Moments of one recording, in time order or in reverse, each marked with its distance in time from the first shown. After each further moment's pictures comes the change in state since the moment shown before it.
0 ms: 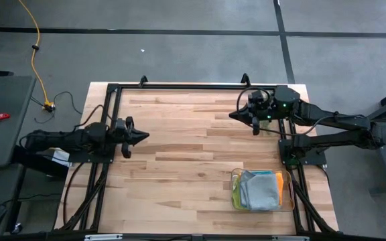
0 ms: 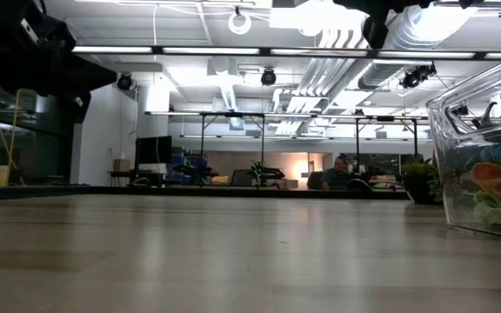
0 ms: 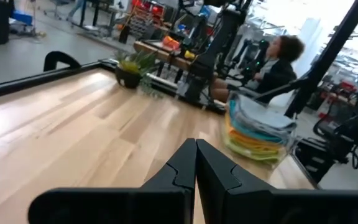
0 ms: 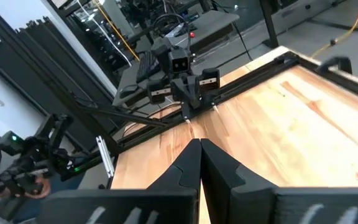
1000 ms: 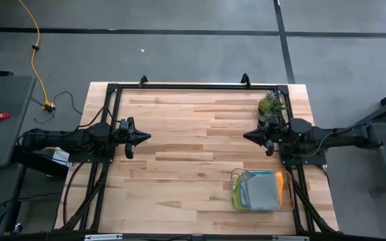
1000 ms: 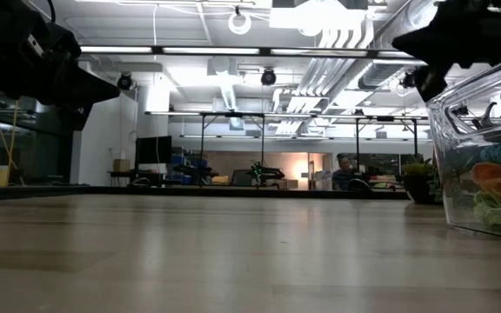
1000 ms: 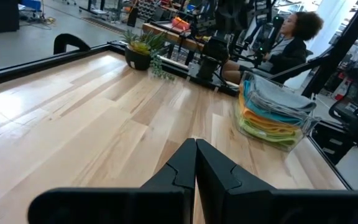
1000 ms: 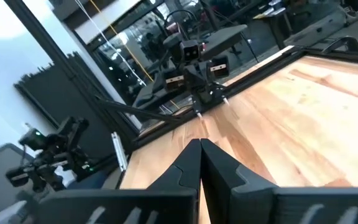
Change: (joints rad) left arm 0.013 0.093 0.000 0.004 -0.001 0.024; right arm 0.247 -0.484 -0.609 0.300 0.260 0.105
